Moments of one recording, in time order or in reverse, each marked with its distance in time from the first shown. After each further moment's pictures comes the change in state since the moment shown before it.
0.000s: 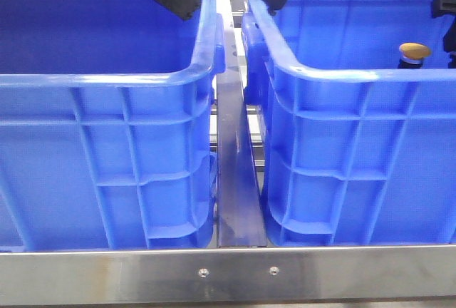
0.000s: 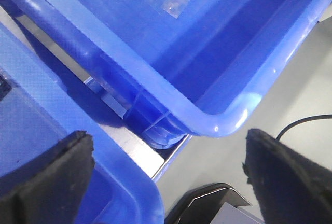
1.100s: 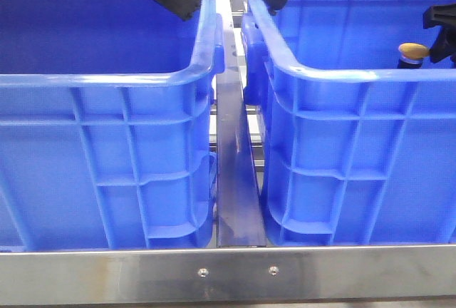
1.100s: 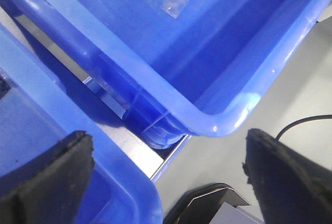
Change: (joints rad) left arm 0.000 0.000 0.000 -0.003 0.000 0.000; right arm 0.000 0.048 -0.018 0.019 0.021 0.000
